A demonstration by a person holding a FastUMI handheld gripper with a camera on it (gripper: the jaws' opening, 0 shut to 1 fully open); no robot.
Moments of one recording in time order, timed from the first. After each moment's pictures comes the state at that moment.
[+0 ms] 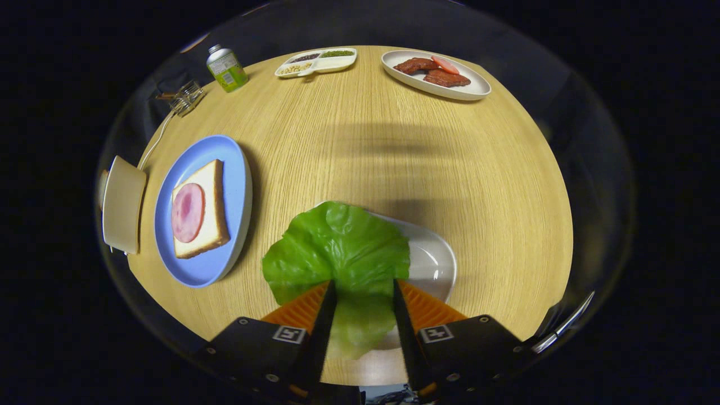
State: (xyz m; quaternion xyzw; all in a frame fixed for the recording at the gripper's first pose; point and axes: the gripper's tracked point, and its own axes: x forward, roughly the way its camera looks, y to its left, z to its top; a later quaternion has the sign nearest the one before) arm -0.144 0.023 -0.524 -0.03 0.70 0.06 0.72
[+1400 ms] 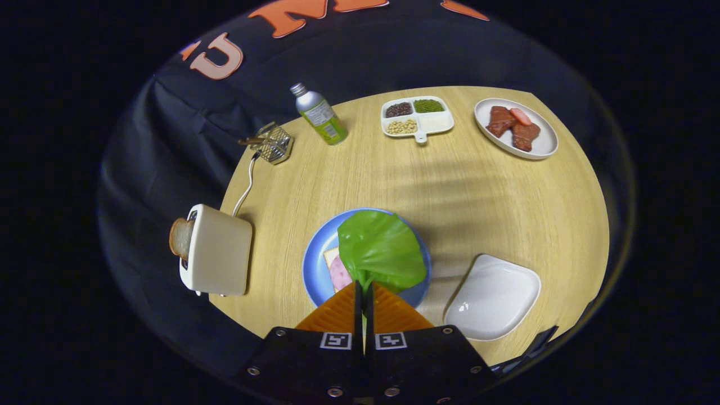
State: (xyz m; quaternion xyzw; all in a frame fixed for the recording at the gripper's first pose) arm -0.087 0.197 -0.409 0.12 0.65 0.18 0.73
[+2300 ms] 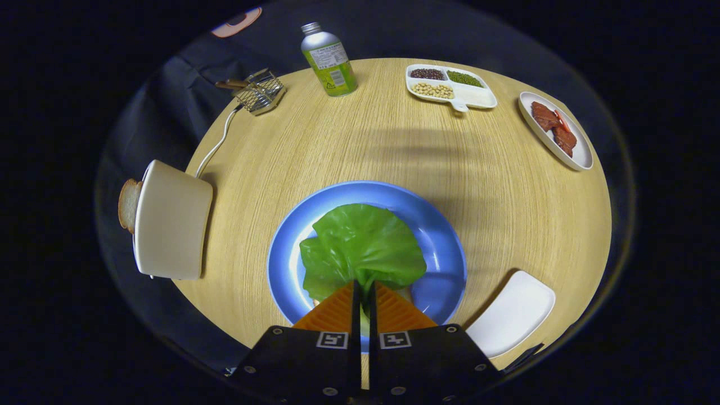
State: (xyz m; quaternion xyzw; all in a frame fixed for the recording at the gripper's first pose) arm -0.094 0.216 -0.488 0.01 0.69 0.18 0.70
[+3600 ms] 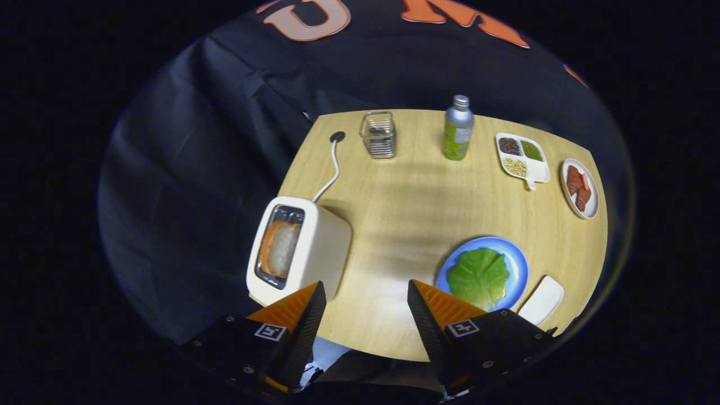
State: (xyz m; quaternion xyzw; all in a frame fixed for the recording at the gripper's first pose) arm -0.080 0.436 -0.275 0.05 0.66 0.26 0.70
